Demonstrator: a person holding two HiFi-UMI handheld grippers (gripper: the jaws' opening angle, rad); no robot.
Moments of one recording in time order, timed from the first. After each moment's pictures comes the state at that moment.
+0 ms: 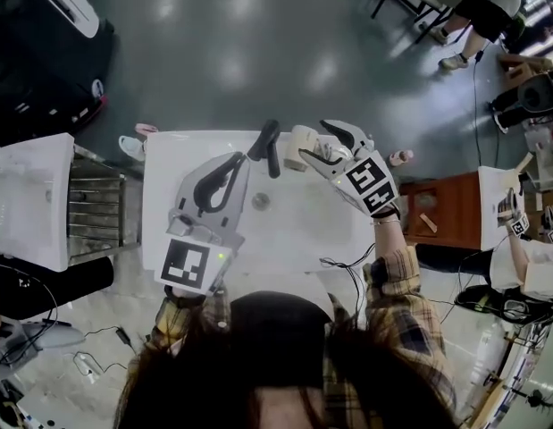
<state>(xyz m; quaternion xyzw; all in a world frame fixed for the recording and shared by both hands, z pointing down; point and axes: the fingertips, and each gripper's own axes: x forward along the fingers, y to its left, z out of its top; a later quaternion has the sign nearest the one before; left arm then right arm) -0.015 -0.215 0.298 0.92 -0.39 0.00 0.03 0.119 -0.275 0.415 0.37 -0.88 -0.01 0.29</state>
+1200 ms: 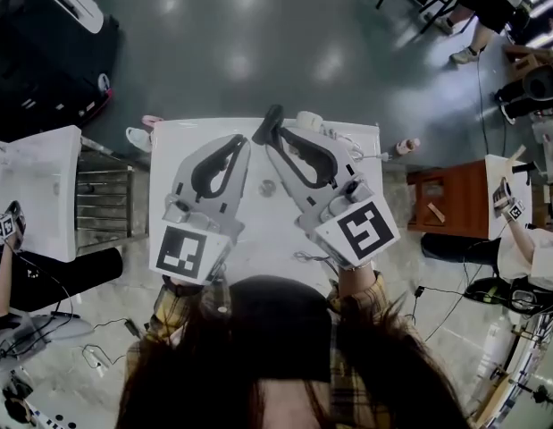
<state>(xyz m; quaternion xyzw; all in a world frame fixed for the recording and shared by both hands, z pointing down) -0.018 -0.206 0.272 0.92 -0.38 0.00 0.00 0.018 -0.201 0.260 0.41 -0.91 -0.02 0.01</state>
